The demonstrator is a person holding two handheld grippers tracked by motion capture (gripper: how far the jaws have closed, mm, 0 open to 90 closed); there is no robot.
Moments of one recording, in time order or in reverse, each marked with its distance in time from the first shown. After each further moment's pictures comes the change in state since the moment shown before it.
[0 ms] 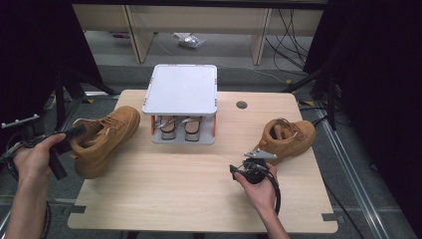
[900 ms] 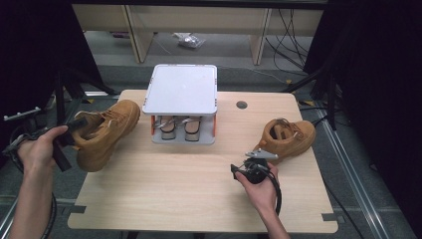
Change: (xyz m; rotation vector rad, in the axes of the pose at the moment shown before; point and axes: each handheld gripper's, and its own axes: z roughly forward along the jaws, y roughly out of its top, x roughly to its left) left arm -0.008 0.013 0.011 -0.031 -0.001 -0.026; right arm -0.002 0.000 -0.002 -0.002 -0.004 0.005
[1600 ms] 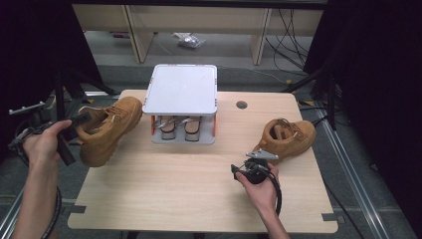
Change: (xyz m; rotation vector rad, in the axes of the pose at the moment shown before) left arm -0.008 0.008 0.012 -0.008 -0.010 -0.018; right arm 0.000 -0.002 0.000 0.001 -0.005 0.017
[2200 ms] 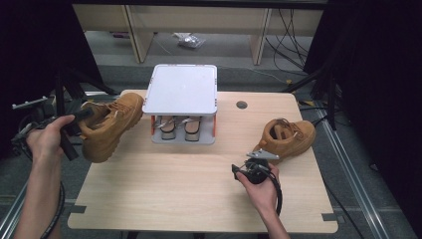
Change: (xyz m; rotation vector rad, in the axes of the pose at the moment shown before) left arm -0.009 0.008 0.007 -0.009 -0.008 0.003; right arm -0.002 0.000 -0.001 0.004 -0.006 -0.005
